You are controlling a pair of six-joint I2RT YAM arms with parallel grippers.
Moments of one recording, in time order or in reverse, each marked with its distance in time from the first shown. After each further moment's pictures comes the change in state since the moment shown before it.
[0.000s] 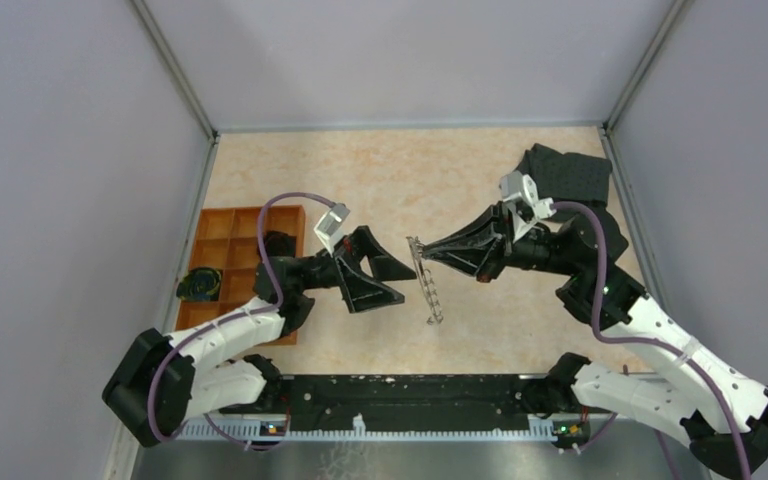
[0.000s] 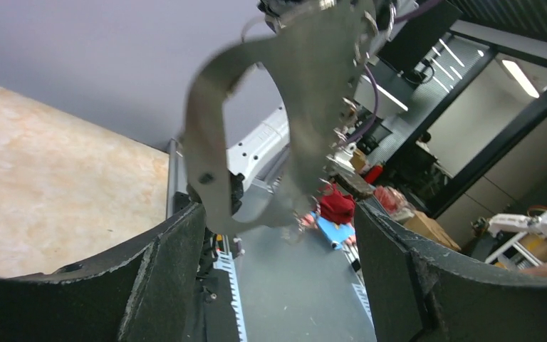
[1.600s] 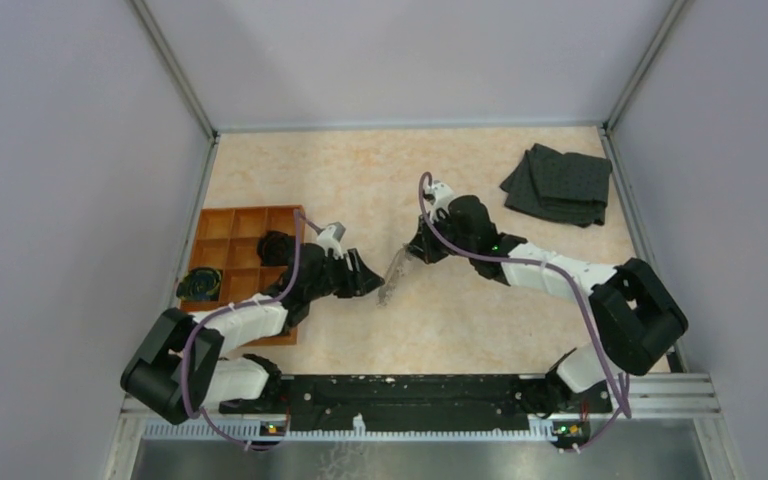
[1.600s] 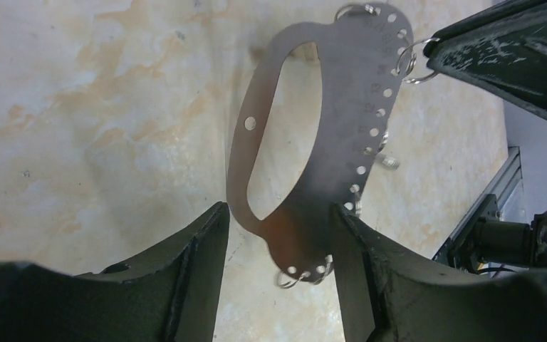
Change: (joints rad) left arm 0.133 0.161 -0.087 -0.890 -0.571 0.464; right arm -0.106 0.683 -0.111 0.019 0.449 0.086
